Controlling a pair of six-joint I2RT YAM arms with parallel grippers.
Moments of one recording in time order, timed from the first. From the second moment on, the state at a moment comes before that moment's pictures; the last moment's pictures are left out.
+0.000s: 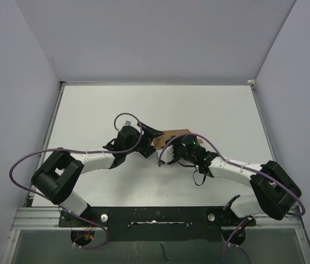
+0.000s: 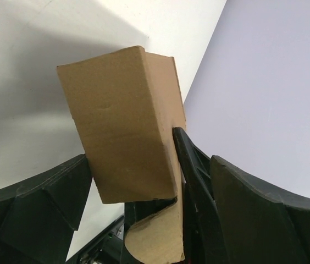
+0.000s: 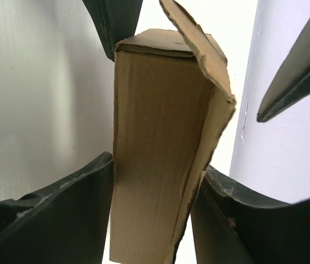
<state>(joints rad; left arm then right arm) -0.67 1.58 0.69 0.42 0.11 -1.61 0.71 1.37 0.58 0.23 -0.08 -1.21</state>
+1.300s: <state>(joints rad) -0.62 1.15 0.45 0.45 0.10 -0.74 0.12 1.60 1.05 -0.23 -1.00 -0.19</state>
